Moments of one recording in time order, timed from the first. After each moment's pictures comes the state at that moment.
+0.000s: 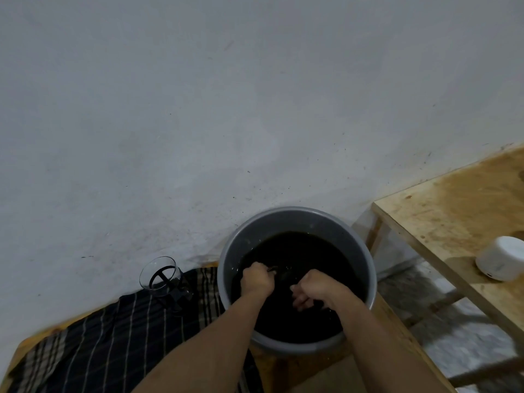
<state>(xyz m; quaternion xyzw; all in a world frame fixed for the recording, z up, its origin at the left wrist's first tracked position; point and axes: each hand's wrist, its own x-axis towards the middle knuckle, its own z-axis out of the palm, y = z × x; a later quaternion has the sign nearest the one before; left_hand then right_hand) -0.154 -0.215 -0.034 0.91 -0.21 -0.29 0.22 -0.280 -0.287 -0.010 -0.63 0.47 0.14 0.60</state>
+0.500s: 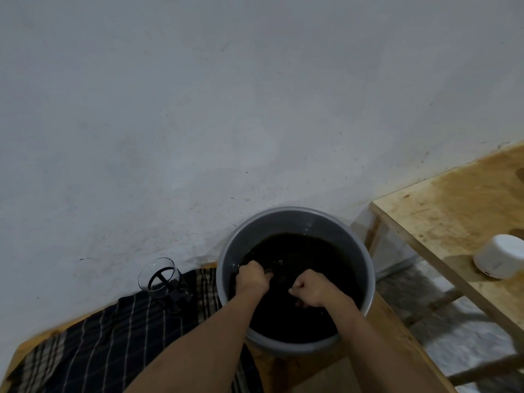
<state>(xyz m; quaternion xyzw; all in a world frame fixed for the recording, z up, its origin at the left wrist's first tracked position) -0.144 -0.216 -0.042 0.91 -0.23 -0.28 0.19 -0.279 -0.286 -0.015 -0.76 0.41 0.14 0.47</state>
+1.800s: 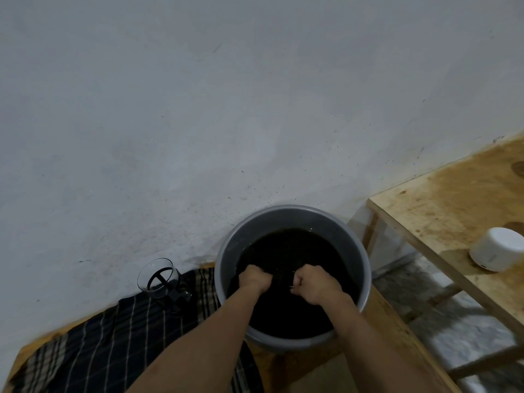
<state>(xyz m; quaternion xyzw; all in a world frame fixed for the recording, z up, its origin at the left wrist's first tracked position) -0.149 -0.215 -0.036 0.89 -0.18 -0.36 0.21 -0.286 -0.284 -0.009 -0.83 0.41 0.11 0.37</state>
